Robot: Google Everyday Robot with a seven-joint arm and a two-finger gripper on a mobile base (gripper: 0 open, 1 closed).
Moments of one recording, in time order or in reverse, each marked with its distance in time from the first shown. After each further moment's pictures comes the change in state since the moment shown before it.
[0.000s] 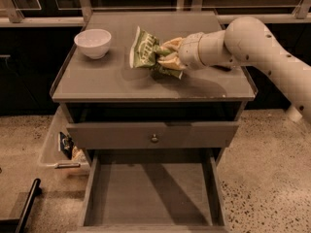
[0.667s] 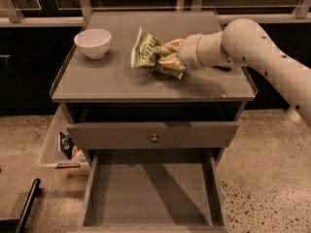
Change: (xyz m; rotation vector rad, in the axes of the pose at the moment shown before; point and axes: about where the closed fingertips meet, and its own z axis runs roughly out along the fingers) arm 0.012 -0.005 0.007 0.019 0.029 0.028
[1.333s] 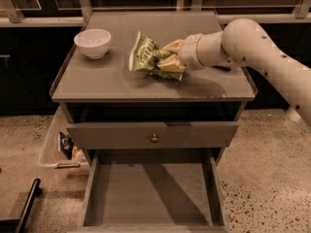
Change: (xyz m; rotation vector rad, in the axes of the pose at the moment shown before) arm 0.000 0.000 0.000 0.000 0.000 0.000
